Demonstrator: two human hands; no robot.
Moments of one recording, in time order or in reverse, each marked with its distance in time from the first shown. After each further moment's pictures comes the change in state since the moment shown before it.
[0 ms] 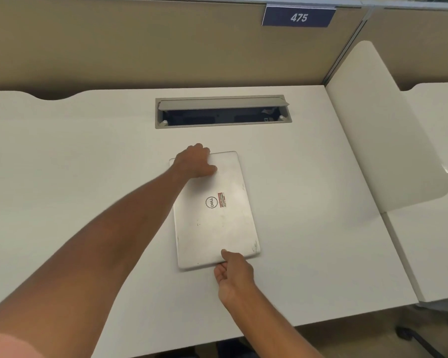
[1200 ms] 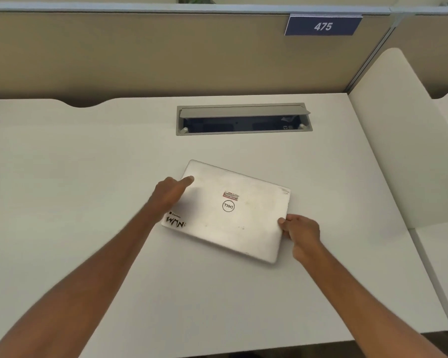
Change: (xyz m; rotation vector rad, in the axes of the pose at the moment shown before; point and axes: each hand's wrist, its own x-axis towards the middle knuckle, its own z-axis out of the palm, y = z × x) left_hand -0.089 -0.091 0.024 -0.899 0.092 -0.452; right_hand 0.076 -0.147 0.002 -0.535 0.027 -0.533
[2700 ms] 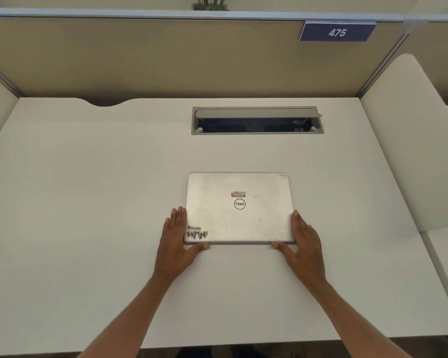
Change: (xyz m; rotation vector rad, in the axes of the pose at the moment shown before) left_hand -0.073 -0.154 0.051 0.273 0.213 0.467; right_hand 0.007 0.091 -0.027 -0.788 -0.030 -1.078
